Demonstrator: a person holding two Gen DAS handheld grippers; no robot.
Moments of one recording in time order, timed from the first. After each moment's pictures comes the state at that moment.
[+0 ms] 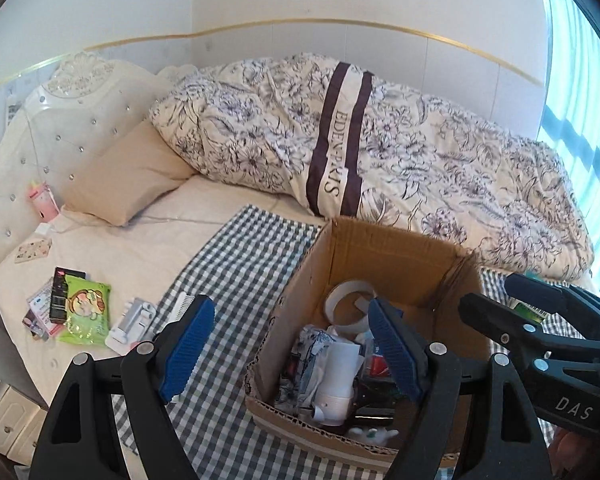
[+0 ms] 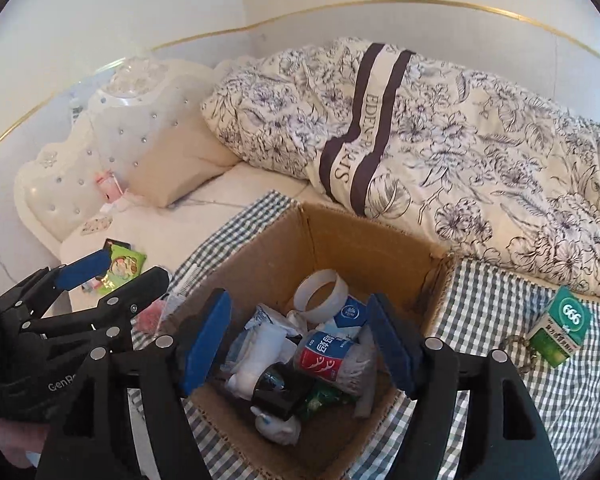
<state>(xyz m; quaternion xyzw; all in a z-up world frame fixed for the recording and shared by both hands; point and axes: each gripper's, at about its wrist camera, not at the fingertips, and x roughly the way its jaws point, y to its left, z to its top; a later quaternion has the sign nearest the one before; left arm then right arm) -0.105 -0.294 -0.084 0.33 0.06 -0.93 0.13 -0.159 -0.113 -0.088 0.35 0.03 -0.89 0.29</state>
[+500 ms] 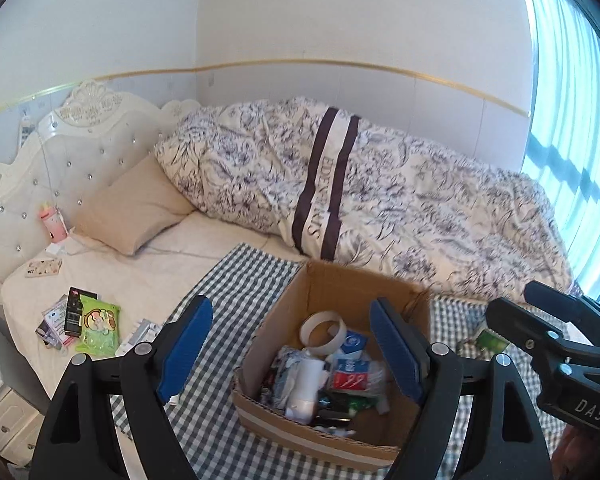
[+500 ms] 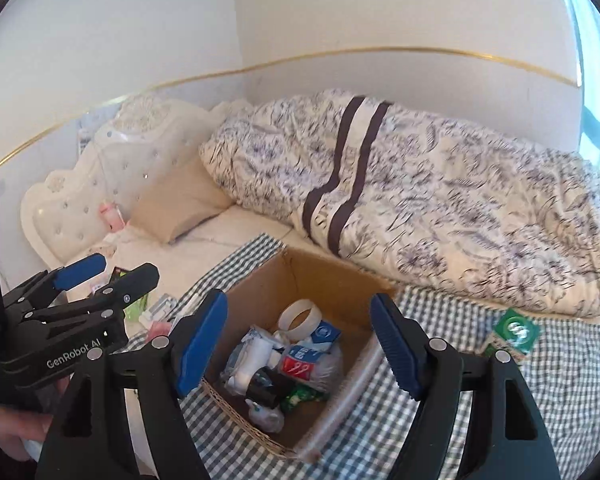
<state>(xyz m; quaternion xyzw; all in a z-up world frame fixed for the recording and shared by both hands) -0.061 -0.254 -0.015 0.27 0.07 -0.95 0.13 -0.104 -0.046 -0.015 0.28 0.03 -0.92 0.27</state>
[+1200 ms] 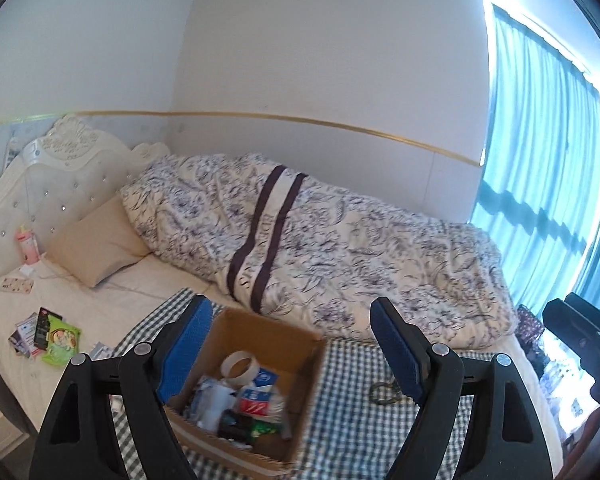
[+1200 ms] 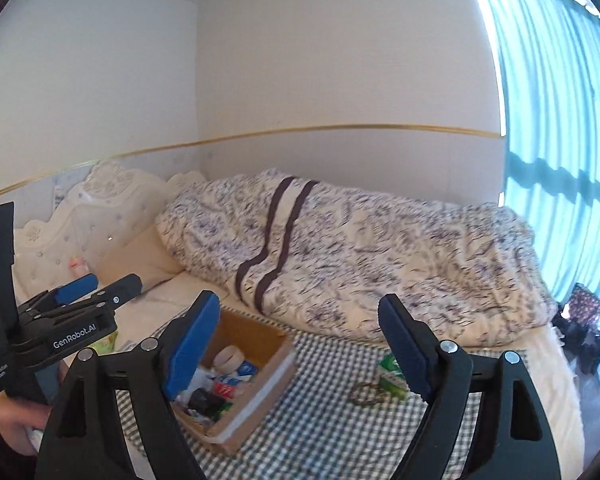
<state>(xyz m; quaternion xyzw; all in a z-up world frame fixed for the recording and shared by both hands) -0.024 -0.148 0.062 0.18 0.09 -0.98 0.08 -0.029 0.102 0.079 0.16 0.01 -0.97 0.18</state>
